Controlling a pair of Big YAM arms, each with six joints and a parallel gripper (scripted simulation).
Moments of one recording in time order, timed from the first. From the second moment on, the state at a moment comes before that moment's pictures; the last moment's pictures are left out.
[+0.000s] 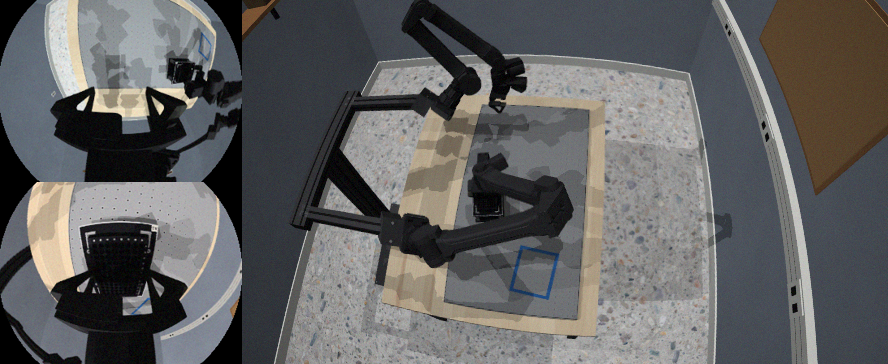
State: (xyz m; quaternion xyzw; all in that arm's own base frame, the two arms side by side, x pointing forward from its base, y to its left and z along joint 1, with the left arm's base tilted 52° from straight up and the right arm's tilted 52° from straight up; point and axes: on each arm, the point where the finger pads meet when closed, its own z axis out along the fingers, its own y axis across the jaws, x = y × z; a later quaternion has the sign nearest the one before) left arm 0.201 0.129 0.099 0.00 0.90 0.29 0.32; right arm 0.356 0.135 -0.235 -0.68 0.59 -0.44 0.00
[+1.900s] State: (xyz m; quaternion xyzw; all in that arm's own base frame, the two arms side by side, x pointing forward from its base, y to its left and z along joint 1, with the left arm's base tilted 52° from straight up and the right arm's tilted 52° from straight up) left arm 0.201 0.129 0.099 0.00 0.90 0.29 0.32; right arm 0.299 0.175 -0.181 -0.68 0.59 -0.44 -0.01
